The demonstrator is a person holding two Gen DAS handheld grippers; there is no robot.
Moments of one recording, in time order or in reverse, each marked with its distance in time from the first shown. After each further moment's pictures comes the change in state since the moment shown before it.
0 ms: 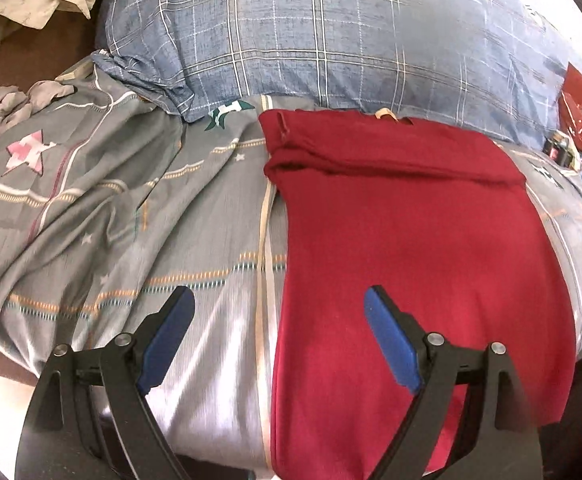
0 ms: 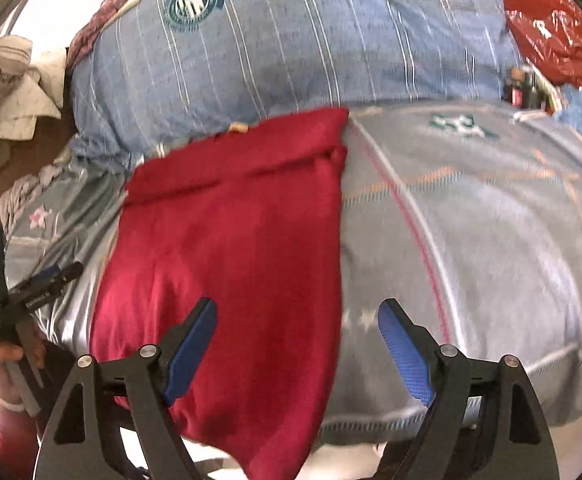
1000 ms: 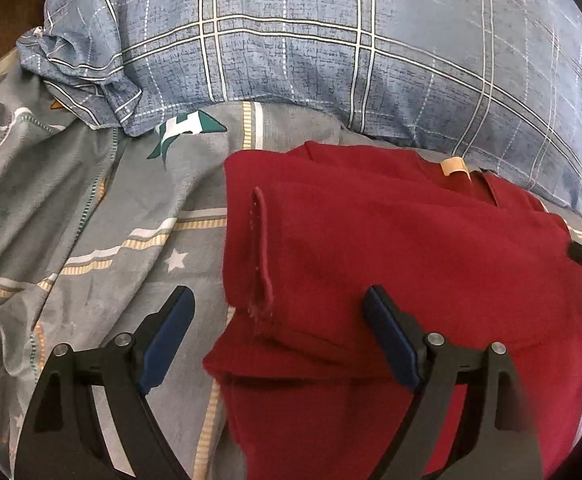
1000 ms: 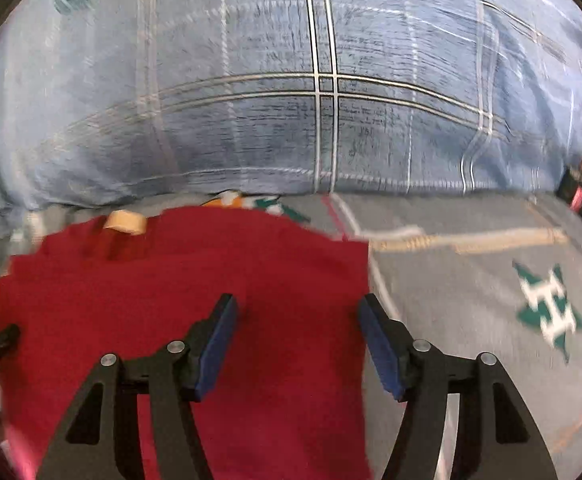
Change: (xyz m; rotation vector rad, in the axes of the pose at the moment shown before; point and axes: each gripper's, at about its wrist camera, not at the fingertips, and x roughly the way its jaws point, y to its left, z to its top) left arm 0.166 -0.009 0.128 -0.107 0.087 -0.006; right arm 0.189 -0.004 0.195 -0.037 -0.016 -0.186
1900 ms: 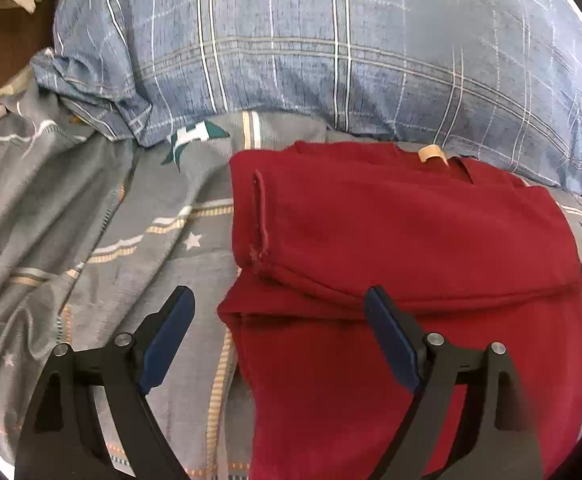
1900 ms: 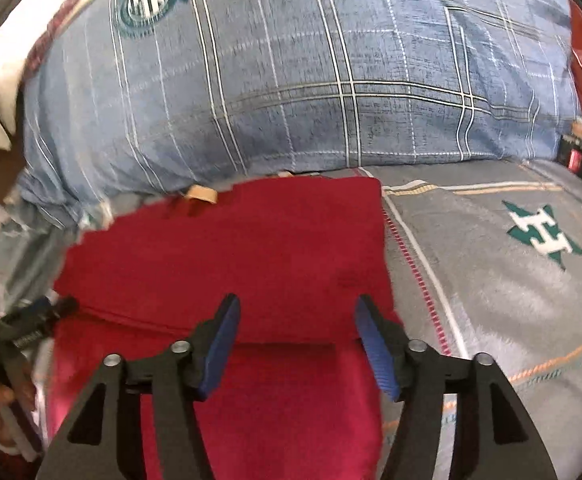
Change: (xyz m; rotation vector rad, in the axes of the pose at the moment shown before) left arm -0.035 -0.002 -0.017 0.053 -0.043 0.016; right arm -0.058 0.006 -0.053 0.042 -0.058 0.140
